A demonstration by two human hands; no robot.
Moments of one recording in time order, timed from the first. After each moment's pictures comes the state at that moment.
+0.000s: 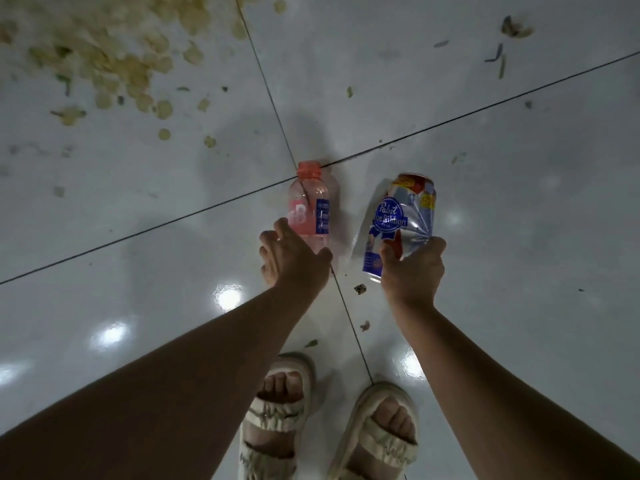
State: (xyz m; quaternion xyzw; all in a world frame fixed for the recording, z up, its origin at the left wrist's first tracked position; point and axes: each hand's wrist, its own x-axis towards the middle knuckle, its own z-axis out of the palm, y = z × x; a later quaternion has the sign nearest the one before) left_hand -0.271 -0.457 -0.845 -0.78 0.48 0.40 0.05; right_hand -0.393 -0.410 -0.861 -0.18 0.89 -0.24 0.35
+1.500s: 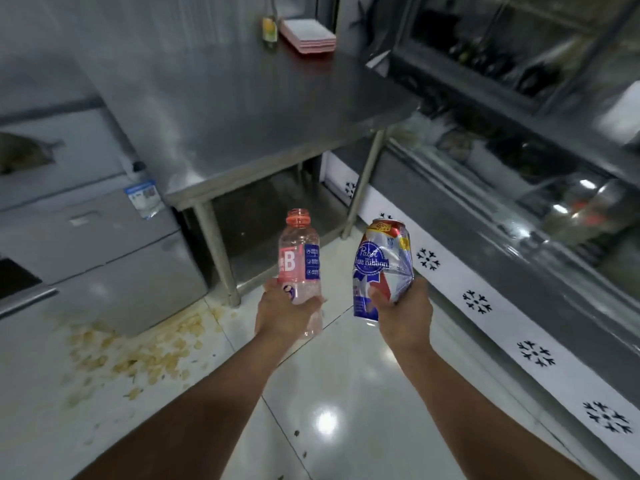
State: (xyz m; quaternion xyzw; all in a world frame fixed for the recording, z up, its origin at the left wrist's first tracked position) left_hand -0.347 -0.519 -0.197 -0.59 0.58 0.54 -0.18; right_hand -0.480 -0.422 -0.182 -0.22 0.84 -0.47 0.16
